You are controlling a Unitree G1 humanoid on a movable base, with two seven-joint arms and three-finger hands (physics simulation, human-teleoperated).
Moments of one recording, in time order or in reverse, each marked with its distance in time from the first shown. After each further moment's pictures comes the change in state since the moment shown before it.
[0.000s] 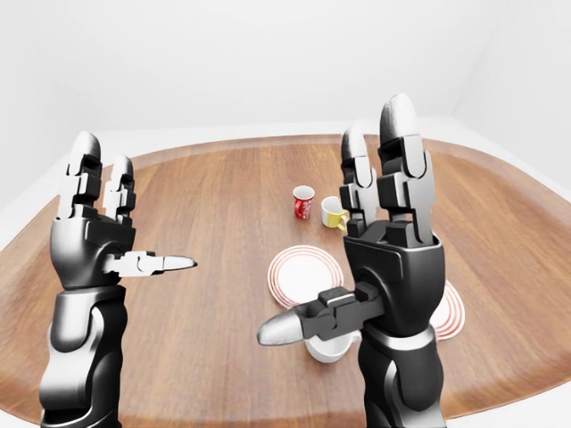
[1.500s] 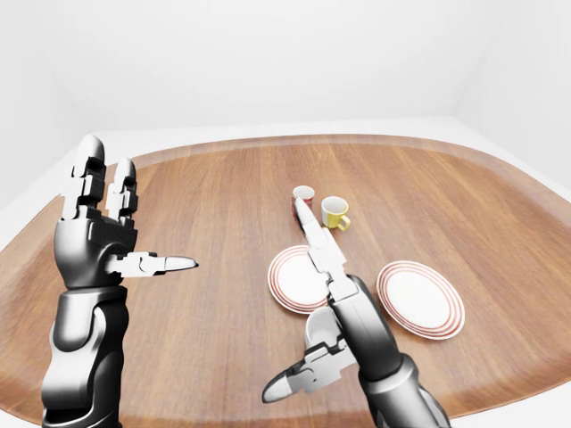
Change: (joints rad) left arm 0.004 -0.001 -0.001 0.012 0.004 0.000 -0.002; right arm 0.335 -0.049 0.056 -0.033 -0.336 0.000 0.320
